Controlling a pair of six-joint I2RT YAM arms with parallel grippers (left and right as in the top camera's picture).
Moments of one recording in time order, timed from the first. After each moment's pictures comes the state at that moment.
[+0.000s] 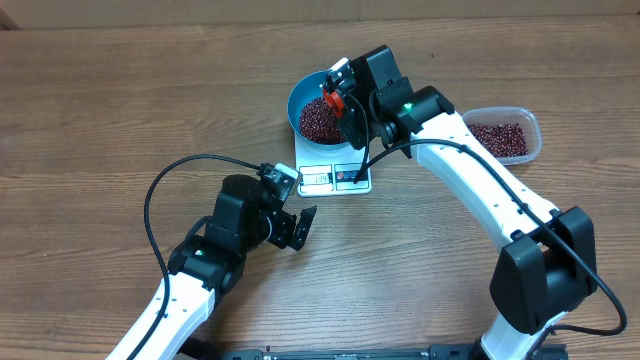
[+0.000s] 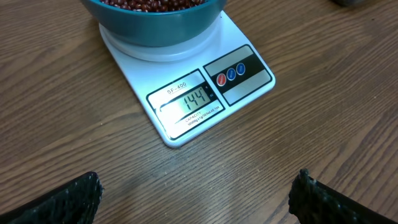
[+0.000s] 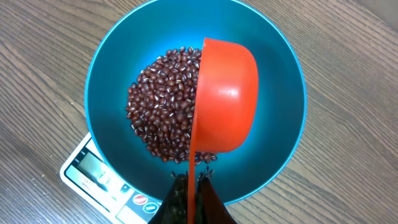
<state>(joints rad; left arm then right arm) -0.42 1.11 0.58 -0.21 0.16 0.00 0.49 1.87 1.59 -0.70 -0.04 -0.23</state>
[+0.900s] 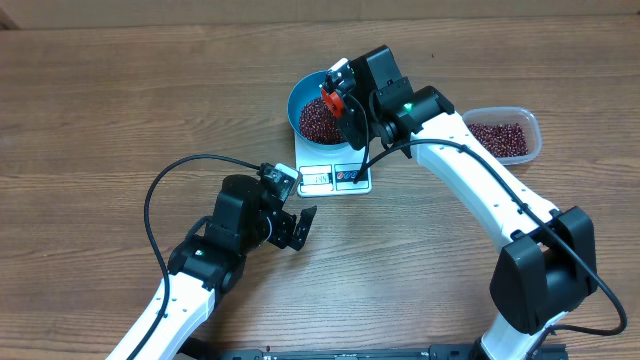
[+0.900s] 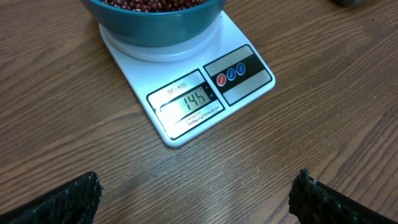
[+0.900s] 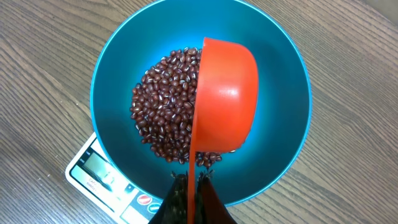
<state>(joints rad) -0.42 1.11 0.58 -0.21 0.16 0.00 0.49 1.87 1.59 -0.70 -0.06 -0.22</state>
